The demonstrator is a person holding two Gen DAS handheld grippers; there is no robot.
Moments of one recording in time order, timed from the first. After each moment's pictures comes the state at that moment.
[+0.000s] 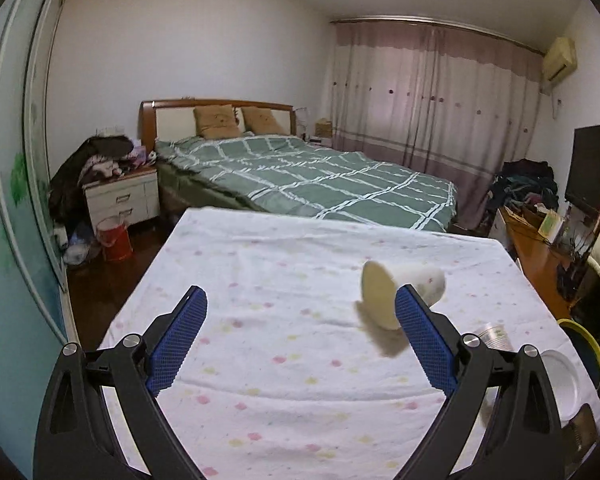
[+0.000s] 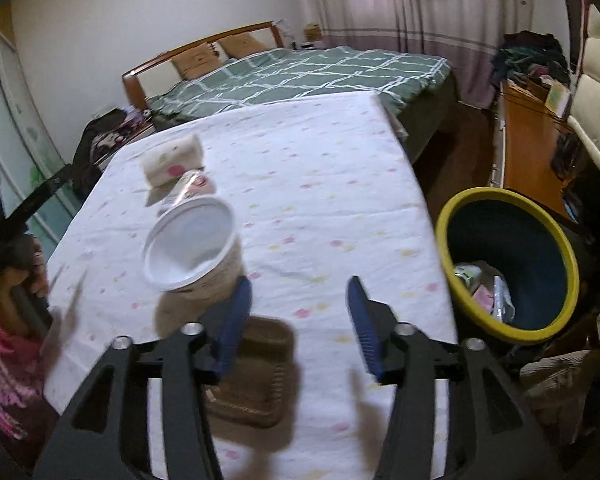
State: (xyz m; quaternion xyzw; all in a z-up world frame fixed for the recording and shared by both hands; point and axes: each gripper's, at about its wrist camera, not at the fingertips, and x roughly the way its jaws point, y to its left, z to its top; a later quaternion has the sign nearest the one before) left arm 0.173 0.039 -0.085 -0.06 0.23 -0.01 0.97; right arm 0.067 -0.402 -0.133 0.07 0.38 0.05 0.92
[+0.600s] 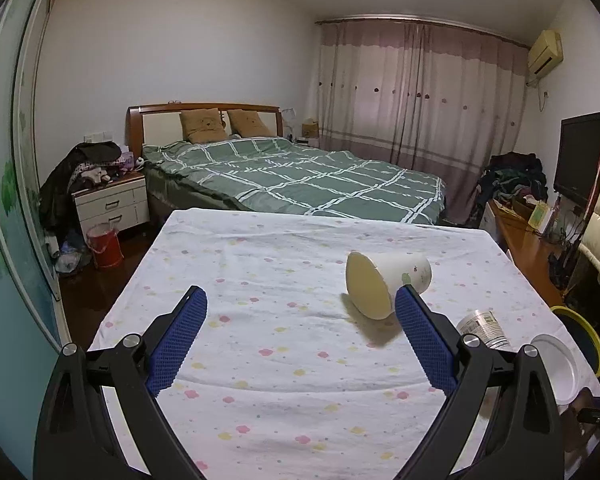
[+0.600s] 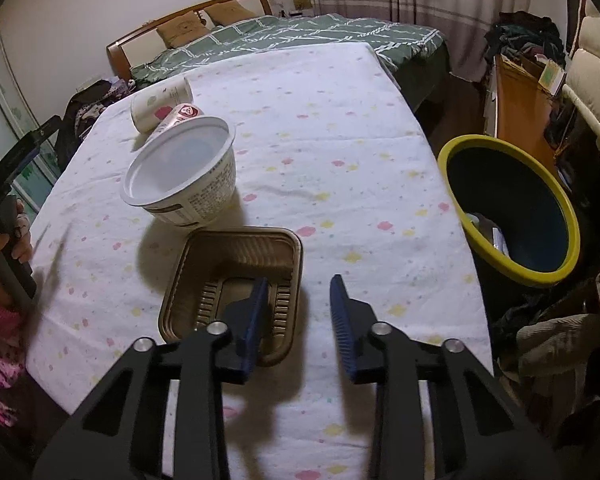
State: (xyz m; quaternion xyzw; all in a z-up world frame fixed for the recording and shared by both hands) left arm 0.168 0.021 -0.090 -0.04 0.22 -0.04 0.97; right arm 0.052 -0.390 -0.172 0.07 0.44 0.03 0.89
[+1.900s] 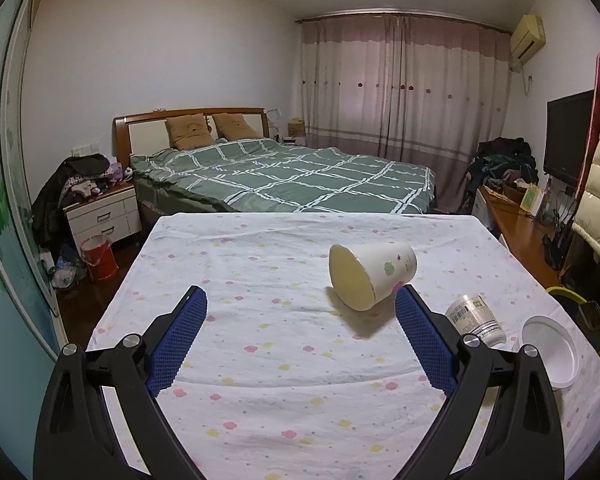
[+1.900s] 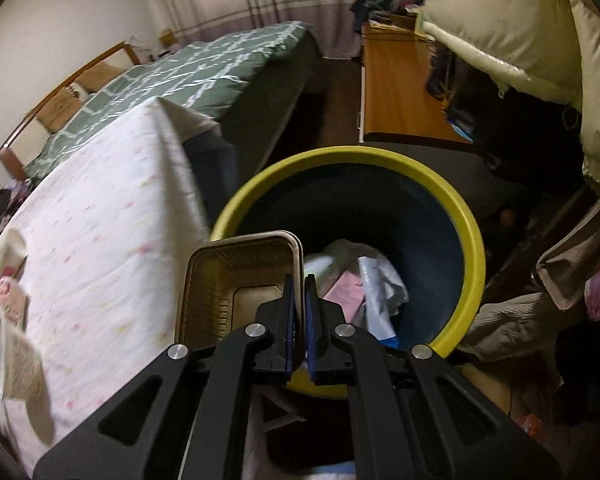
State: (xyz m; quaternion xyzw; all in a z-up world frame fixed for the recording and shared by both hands) left arm 0.160 0.003 -0.087 0.00 0.22 -0.06 0.97; right arm 0.112 -0.581 -0.188 0.18 0.42 -0.17 0.87
